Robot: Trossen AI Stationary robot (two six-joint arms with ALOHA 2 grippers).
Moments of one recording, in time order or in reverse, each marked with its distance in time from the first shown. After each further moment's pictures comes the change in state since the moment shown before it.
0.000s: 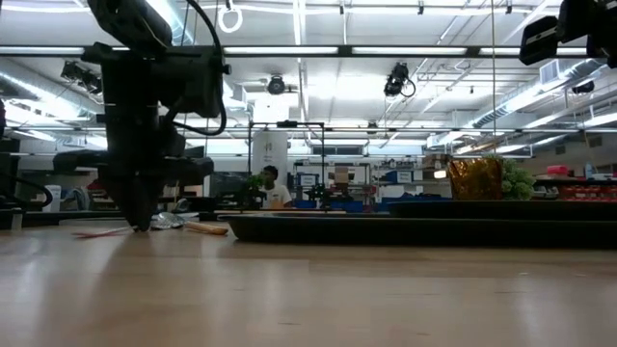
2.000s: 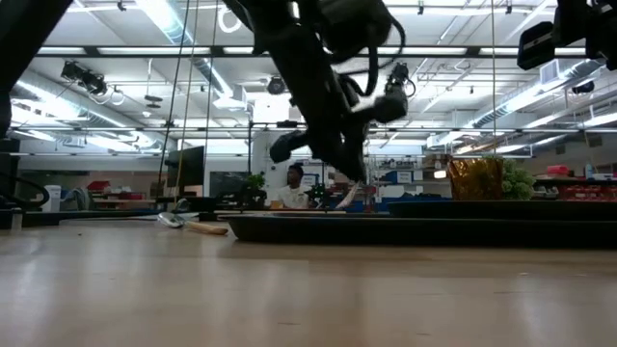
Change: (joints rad) left arm 0.027 0.490 0.784 0.320 -0.231 0.490; right arm 0.001 0.012 0.000 0.000 0.036 0.034
